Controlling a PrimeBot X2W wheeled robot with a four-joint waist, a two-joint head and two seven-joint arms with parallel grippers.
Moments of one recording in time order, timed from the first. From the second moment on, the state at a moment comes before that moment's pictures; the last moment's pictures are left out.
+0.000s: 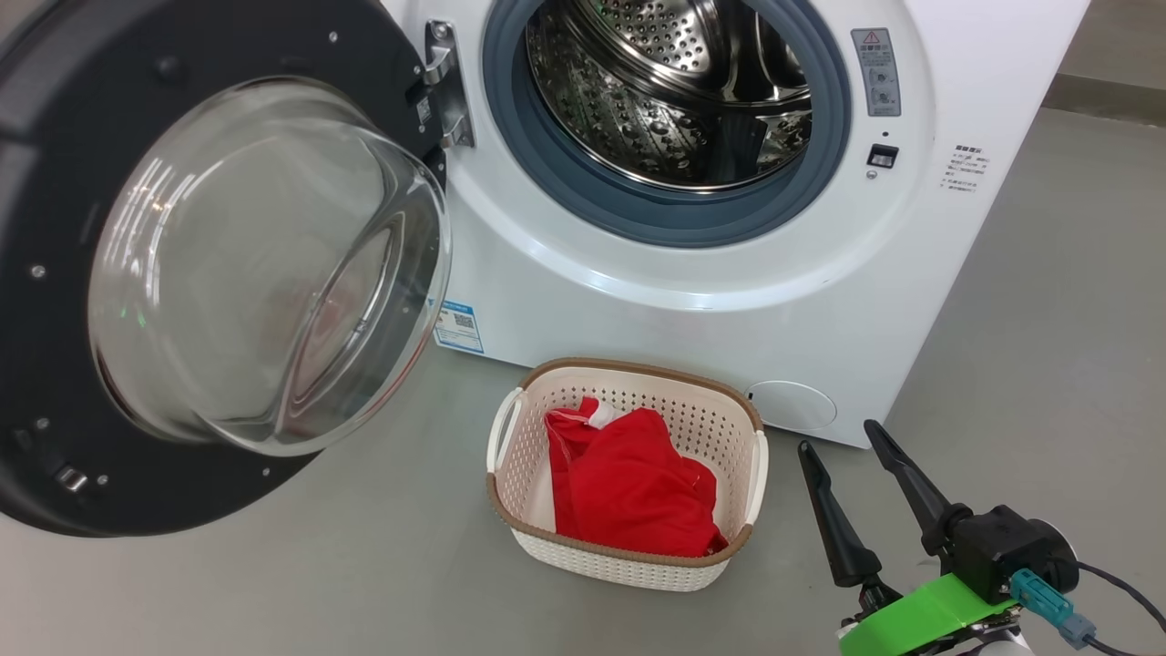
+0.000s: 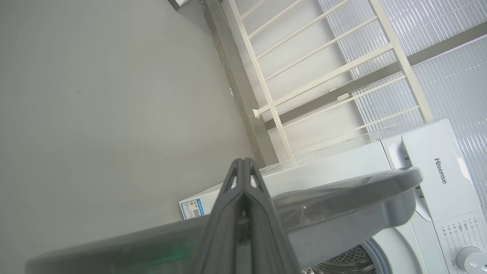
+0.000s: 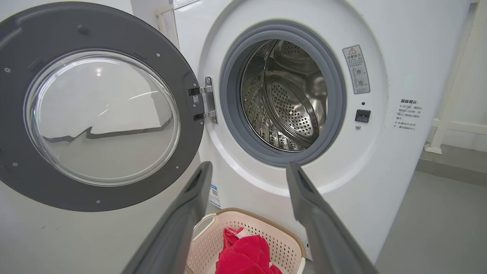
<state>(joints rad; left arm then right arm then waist) -1.05 0.35 0.69 1.23 -0.66 -0.08 0.38 -0.03 -0.04 0.12 0.18 0.22 0.12 -0.26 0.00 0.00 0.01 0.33</state>
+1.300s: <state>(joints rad) -0.78 0.10 0.68 0.74 -1.02 -0.12 0.80 -0.03 -0.04 0.11 0.18 0.24 0.12 -0.26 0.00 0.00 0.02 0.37</state>
